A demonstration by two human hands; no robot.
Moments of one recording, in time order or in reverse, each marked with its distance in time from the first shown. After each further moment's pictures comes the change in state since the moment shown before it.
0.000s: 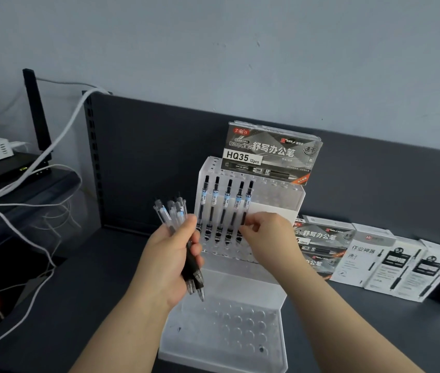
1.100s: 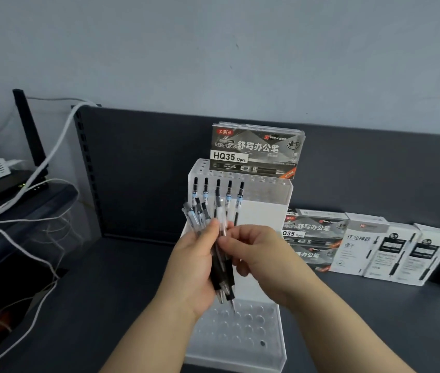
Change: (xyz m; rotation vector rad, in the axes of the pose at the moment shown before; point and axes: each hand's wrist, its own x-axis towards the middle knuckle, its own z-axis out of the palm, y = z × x) left_hand -0.025 -0.013 0.038 0.029 -0.154 -0.001; right_hand -0.051 -0.023 -0.022 0.846 -0.323 0.141
